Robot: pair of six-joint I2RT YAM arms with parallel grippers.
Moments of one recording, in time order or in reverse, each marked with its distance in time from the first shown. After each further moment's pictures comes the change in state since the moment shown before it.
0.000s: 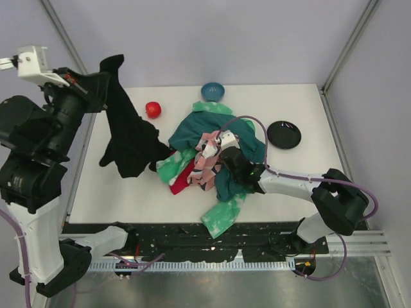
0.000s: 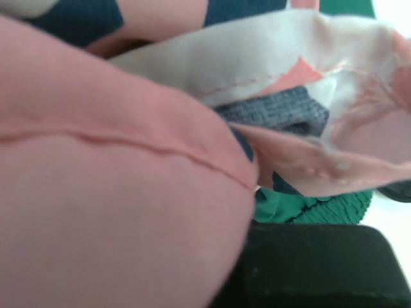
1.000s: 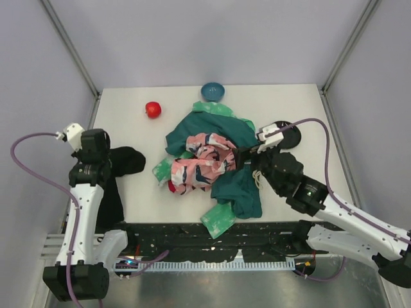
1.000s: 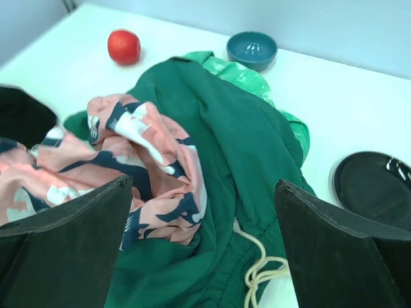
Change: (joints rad) left arm 0.400 -0.164 -0.950 0.053 -0.500 -0.148; right arm 0.060 -0.613 0.015 -0.175 -0.115 0.044
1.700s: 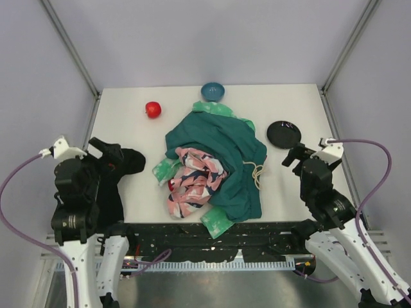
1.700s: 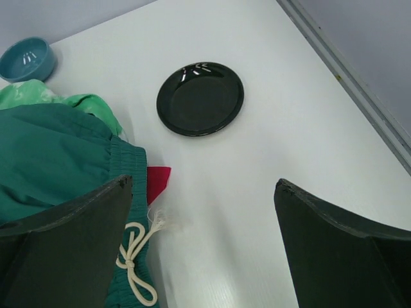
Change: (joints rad) left arm 0.046 -0.319 0.025 -0.078 0.513 -0.082; right arm -0.443 -0.307 -0.103 -0.413 0.227 0.370
